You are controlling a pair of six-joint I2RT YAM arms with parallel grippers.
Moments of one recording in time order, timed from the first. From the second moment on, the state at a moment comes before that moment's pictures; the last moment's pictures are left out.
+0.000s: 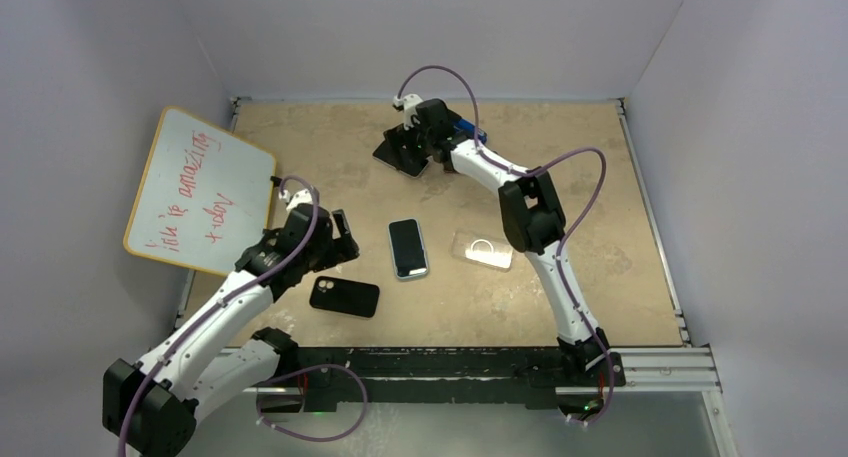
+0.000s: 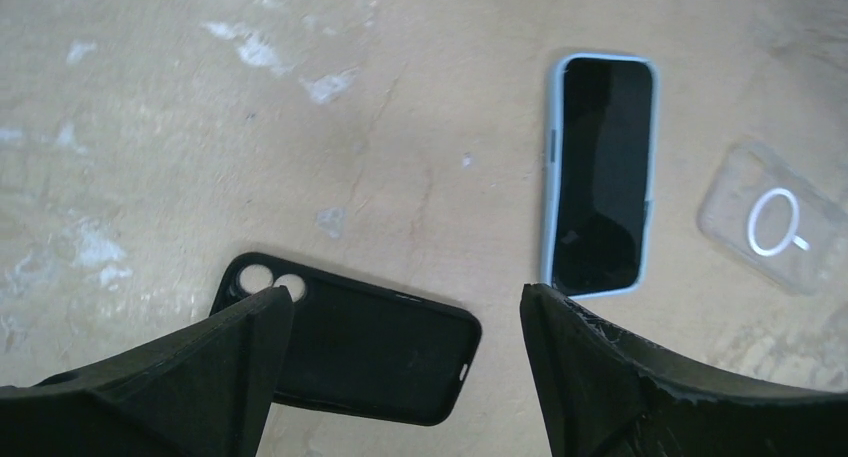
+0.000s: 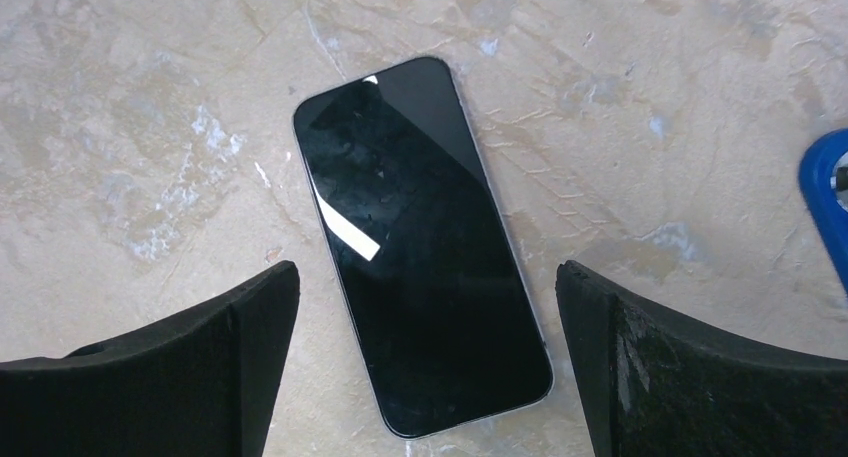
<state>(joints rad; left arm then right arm) -0.48 0.89 0.67 -0.61 -0.20 -0.70 0.55 2.49 2.09 -0.22 -0.16 0.01</state>
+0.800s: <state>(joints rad) -0.48 1.12 0.61 -0.51 -0.07 -0.78 0.57 2.45 1.98 -0.25 -0.09 -0.09</state>
